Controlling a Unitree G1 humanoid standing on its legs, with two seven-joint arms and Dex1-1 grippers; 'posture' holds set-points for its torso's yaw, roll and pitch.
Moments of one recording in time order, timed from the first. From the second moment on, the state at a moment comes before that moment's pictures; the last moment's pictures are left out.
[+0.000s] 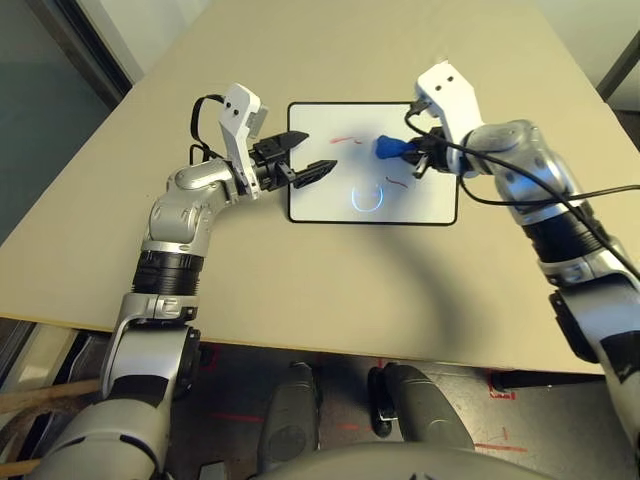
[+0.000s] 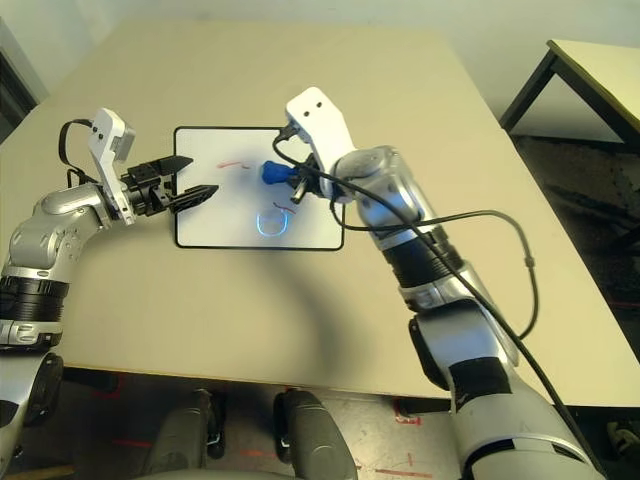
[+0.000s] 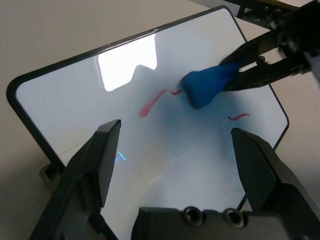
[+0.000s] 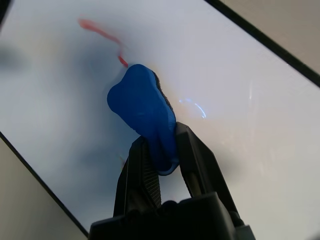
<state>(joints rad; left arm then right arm) -0.70 0.49 0.02 0.23 -0.31 0.42 -0.86 -1.06 -0.37 0.41 0.32 -0.14 0.69 0.76</state>
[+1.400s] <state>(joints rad) -0.62 0.54 0.05 0.11 -0.36 0.55 -0.84 -1.18 -0.22 0.46 0.53 -0.26 0.56 0.77</state>
